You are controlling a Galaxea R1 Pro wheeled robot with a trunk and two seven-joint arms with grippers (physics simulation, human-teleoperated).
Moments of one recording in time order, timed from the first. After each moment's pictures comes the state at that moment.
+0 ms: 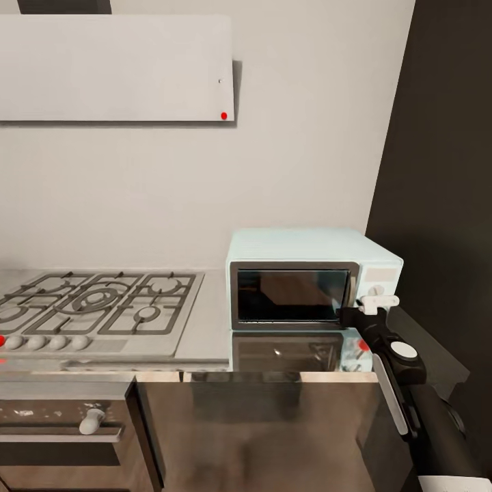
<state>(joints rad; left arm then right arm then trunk) -0.09 -0.03 0.09 -0.25 0.01 -0.19 -0.01 -0.45 -0.10 -0.04 -1.49 -0.04 0.43 0.00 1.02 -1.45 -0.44</state>
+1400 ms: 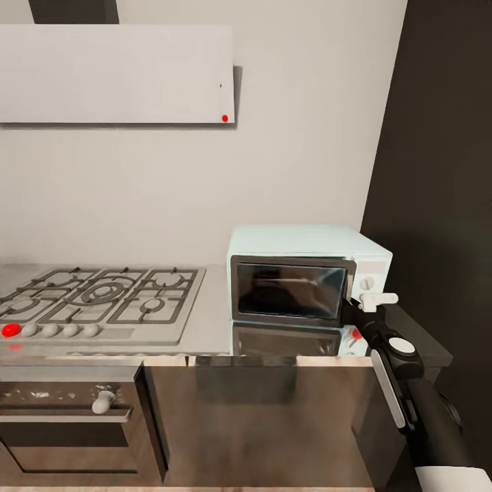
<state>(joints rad) -0.09 -0.03 0.09 -0.25 0.00 -0.19 -0.01 -0.47 -0.10 -0.04 -1.46 -0.03 0.43 0.00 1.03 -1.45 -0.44</state>
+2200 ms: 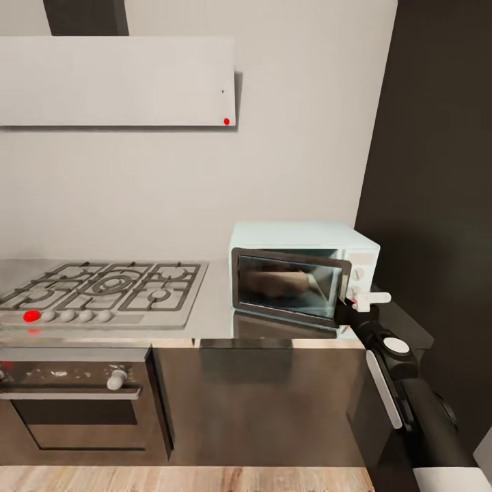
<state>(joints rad) -0.09 -0.03 0.09 -0.25 0.00 -0.19 -0.01 -0.47 -0.10 -0.01 -1.46 -0.04 0.43 0.01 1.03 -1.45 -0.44</state>
